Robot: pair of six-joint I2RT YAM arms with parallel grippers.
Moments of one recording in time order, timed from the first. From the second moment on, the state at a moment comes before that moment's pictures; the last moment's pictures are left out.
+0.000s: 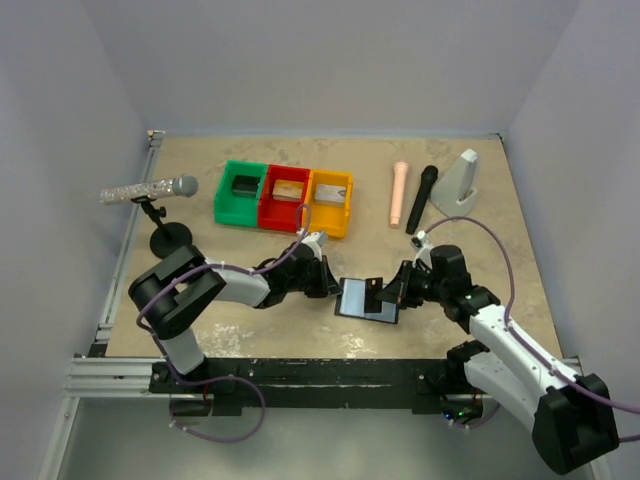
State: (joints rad) left arm -0.83 1.74 0.64 0.46 0.19 -0.83; right arm 0.36 0.87 0.37 -0.24 -0.49 0.65
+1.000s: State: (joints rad) left arm -0.82 0.97 0.28 0.49 0.19 -0.74; right arm 0.37 0.78 0.59 -0.32 -0.81 0.53
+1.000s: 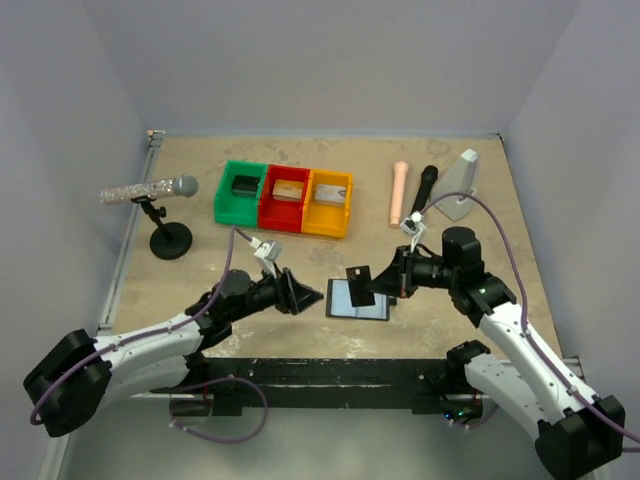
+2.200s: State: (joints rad) left arm -0.81 1.03 0.17 1.04 0.46 -0.87; right arm 0.55 0.93 0.67 -0.20 -0.96 0.56
